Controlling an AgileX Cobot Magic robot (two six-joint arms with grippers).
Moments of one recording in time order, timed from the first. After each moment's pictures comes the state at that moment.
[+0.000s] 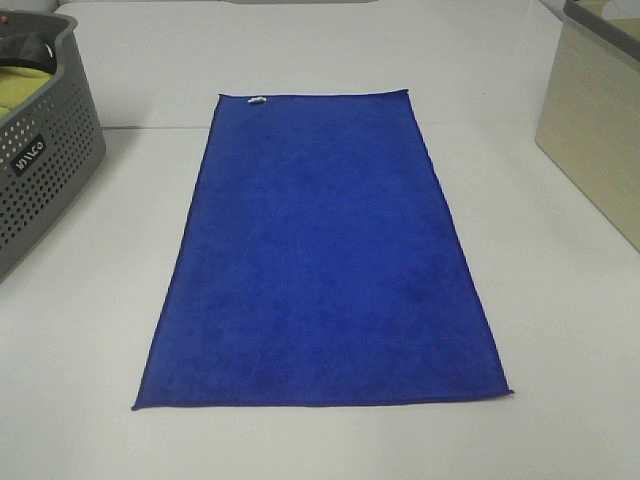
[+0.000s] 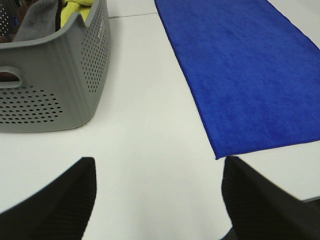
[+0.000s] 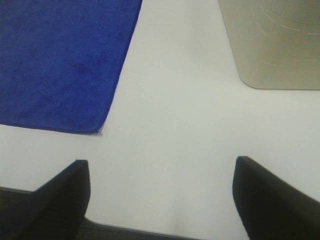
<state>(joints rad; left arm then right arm) 0.00 -0.01 -0.52 -0.18 1.08 0.16 0.00 0.00 -0.46 0.09 1.11 -0.12</state>
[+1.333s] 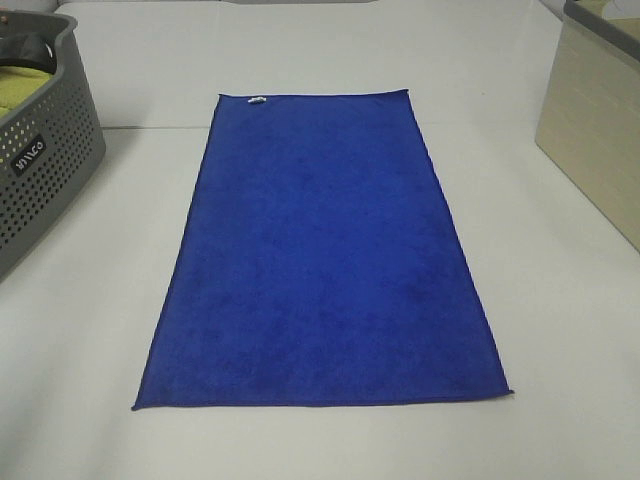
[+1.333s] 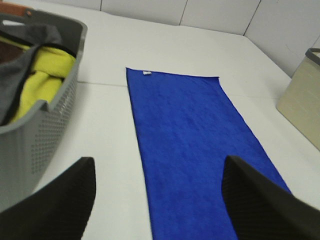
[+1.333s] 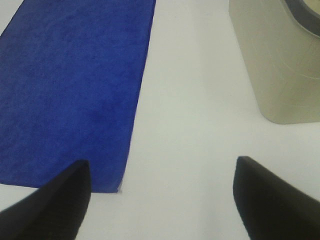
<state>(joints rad) 0.00 0.42 -0.52 -0.53 0.59 0.16 0.00 0.53 -0.62 0.18 0.83 -0.09</state>
